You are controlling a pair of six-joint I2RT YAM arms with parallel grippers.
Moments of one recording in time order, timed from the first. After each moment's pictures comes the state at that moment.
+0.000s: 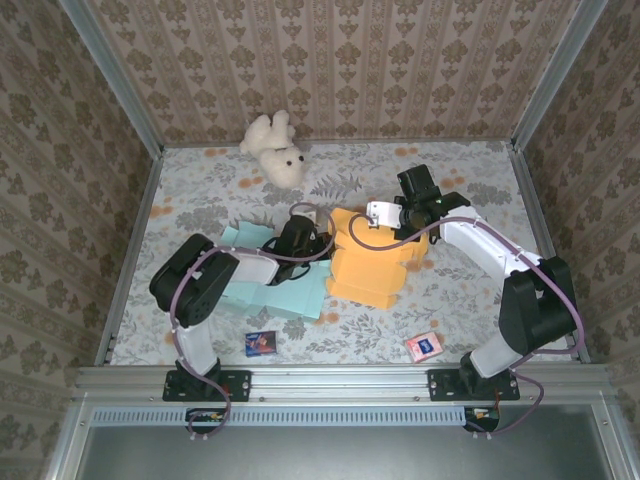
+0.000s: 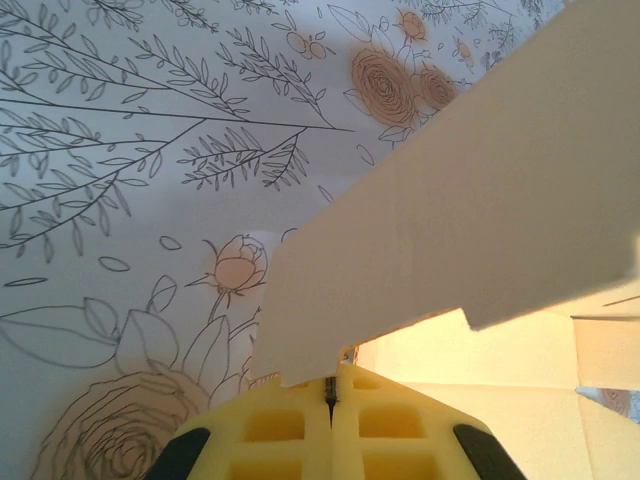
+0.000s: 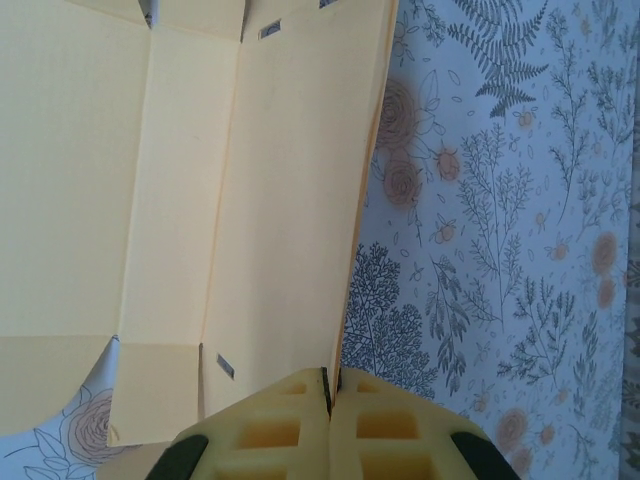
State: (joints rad) left arm -0.71 1.84 0.81 0.44 0.12 -0.71; right arm 0.35 1.56 1.19 -0.61 -0.01 -1.12
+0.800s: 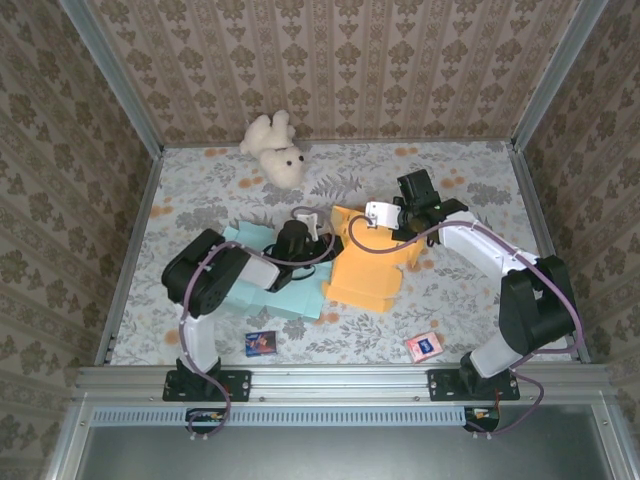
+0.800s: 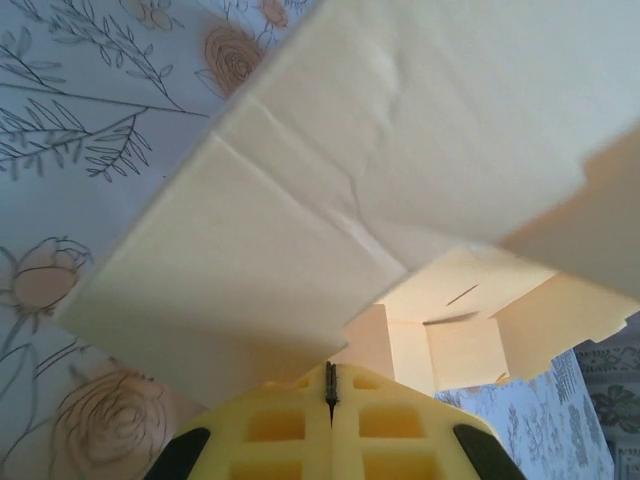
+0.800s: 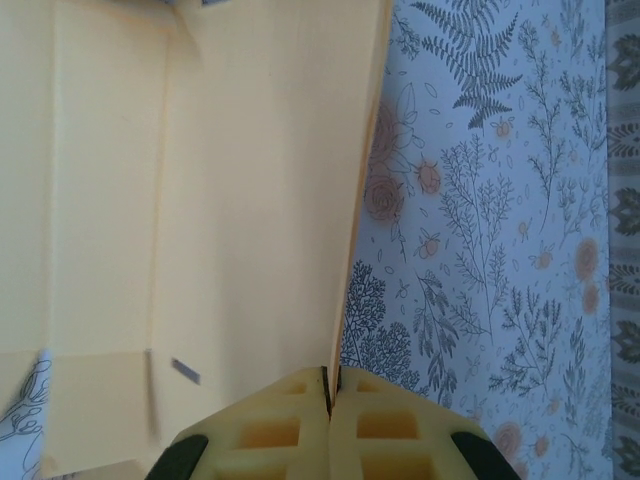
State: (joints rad) left arm -0.69 1.90 0.74 0.76 0.33 -0.81; right arm 0.35 1.56 1.11 -0.47 0.00 -1.10
